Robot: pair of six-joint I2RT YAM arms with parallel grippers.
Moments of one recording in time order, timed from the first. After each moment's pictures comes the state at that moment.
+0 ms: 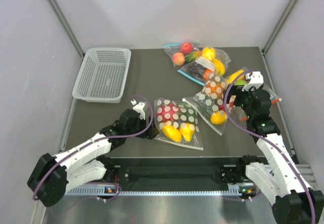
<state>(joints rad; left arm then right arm) -0.67 0.99 0.44 -0.13 0.11 -0.50 0.13 0.79 0.63 -0.08 0.01 0.08</state>
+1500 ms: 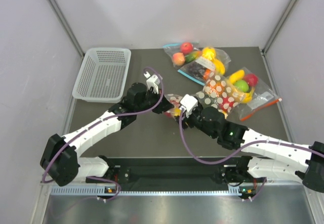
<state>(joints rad) -0.67 1.26 0.85 0.03 0.33 -0.54 1.05 0.99 0.68 0.05 0.27 -0.18</state>
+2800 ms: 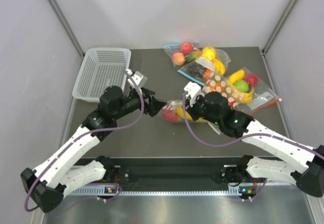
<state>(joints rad) -0.65 0.96 0.90 -0.14 0.27 -0.25 0.90 1.05 0.82 -0.16 0.07 -0.12</state>
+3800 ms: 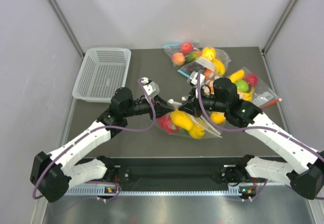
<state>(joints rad) -0.65 1.06 0.77 0.21 0.68 -0.11 0.72 1.06 1.01 -0.32 -0.44 0.07</state>
